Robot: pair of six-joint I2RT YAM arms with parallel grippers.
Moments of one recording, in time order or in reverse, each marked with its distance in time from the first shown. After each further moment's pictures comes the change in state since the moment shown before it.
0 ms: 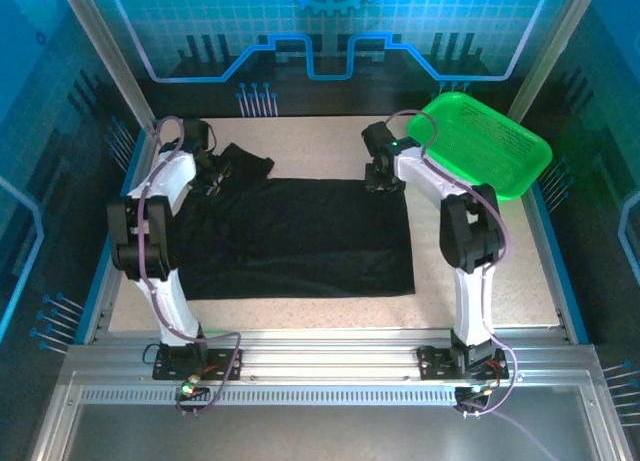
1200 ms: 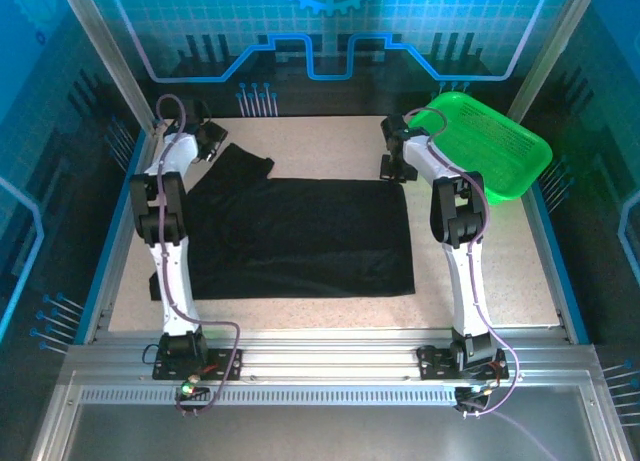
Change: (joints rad) left arm 0.065 0.440 0.520 0.184 -0.008 0.061; right arm -0.136 0.292 0.314 -0.088 -0.048 -0.019
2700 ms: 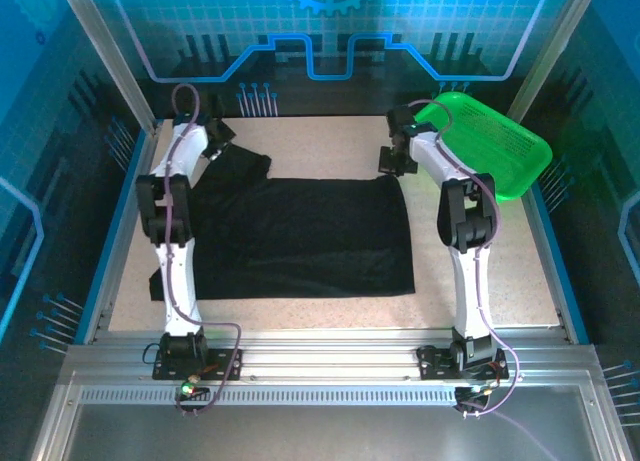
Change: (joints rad) left arm -0.075 -0.095 0.043 -0.281 -0.090 0.126; right arm -0.008 -0.125 -0.064 0.066 -0.149 -0.095
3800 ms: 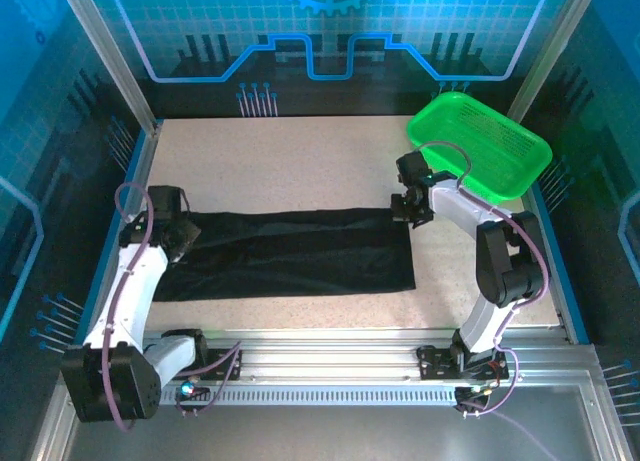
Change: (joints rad) left arm 0.048 -1.255 -1.242 -0.118 -0.188 -0.087; right arm 0.063 -0.566 -0.823 0.202 0.029 -0.010
